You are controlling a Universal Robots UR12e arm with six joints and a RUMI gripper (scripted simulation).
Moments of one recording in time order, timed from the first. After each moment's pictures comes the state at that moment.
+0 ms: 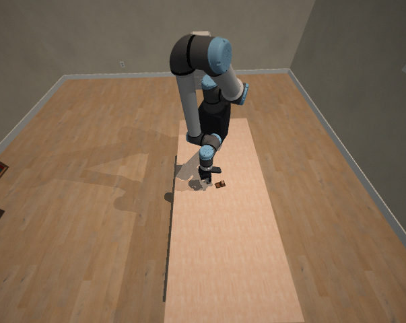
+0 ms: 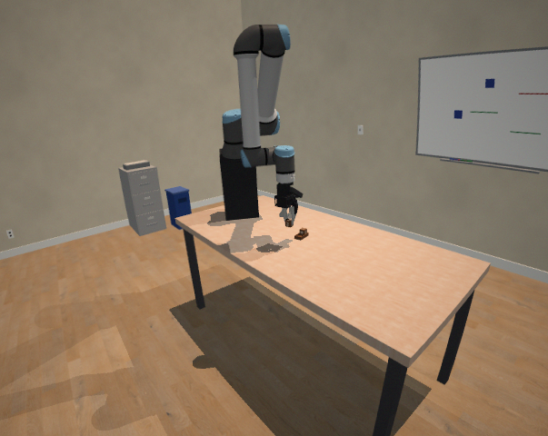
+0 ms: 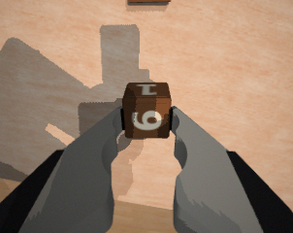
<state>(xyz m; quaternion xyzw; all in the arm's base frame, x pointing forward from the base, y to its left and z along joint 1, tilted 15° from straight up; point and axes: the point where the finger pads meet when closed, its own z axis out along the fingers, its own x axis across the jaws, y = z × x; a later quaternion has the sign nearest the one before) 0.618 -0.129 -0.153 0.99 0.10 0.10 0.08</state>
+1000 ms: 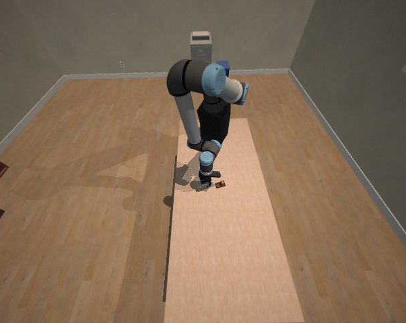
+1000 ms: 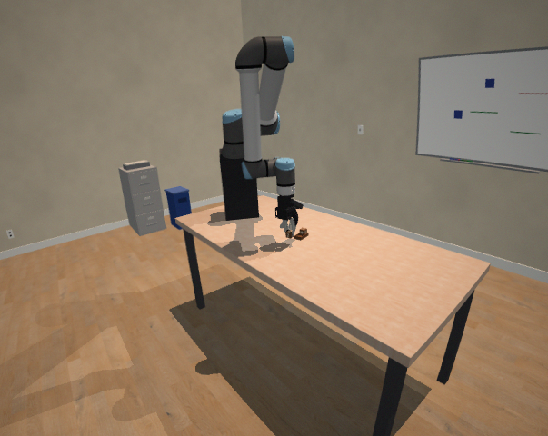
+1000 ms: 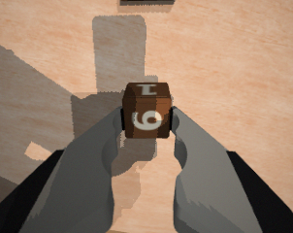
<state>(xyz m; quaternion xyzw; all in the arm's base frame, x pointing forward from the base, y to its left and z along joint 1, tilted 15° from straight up) 0.631 -0.137 -0.212 0.99 0.10 0.10 0.08</state>
